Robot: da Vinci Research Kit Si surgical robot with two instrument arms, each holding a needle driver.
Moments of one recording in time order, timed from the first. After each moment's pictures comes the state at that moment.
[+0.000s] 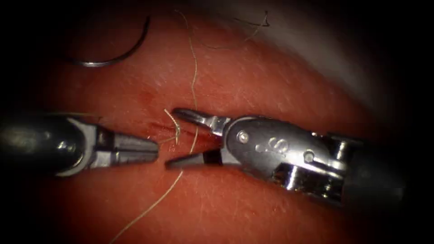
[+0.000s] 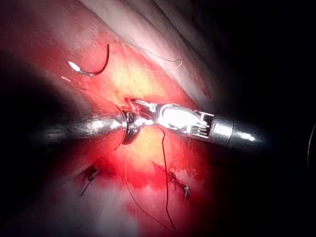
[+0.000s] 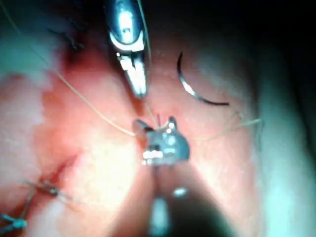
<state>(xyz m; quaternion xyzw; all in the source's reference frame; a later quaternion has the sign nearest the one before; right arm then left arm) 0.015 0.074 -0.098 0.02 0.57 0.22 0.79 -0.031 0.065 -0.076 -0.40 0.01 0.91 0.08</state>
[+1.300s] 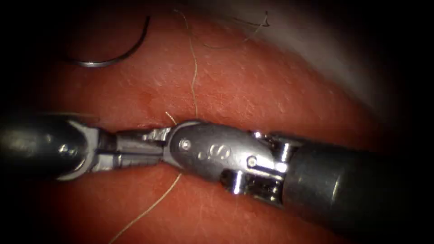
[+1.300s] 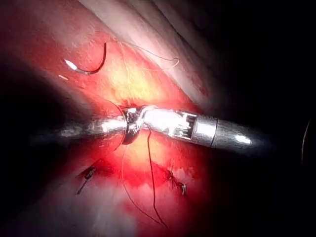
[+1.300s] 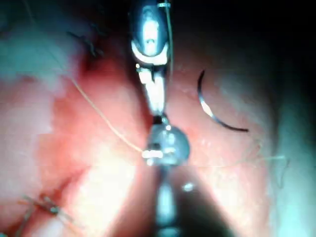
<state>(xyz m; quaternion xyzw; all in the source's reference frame) 0.020 0.073 -0.098 0.04 0.58 0.13 0.80 -0.031 0.065 -0.077 -0.40 0.00 0.91 0.08</state>
